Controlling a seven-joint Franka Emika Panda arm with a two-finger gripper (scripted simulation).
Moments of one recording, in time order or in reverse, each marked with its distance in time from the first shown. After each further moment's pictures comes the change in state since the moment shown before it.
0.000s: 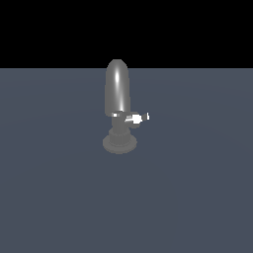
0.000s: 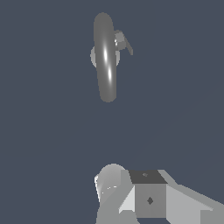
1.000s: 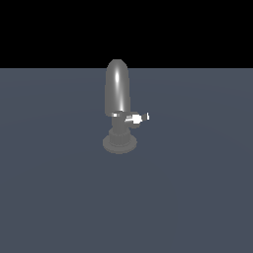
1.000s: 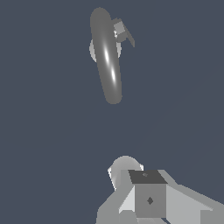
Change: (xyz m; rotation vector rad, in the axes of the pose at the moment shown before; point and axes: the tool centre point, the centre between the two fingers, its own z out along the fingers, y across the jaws) arm 0.036 -0.011 0.000 0.049 -0.125 0.102
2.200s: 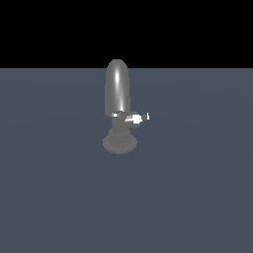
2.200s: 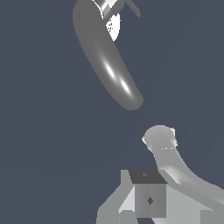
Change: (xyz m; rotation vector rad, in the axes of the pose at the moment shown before) arm 0.121 -0.022 0.017 0.160 -0.418 0.341
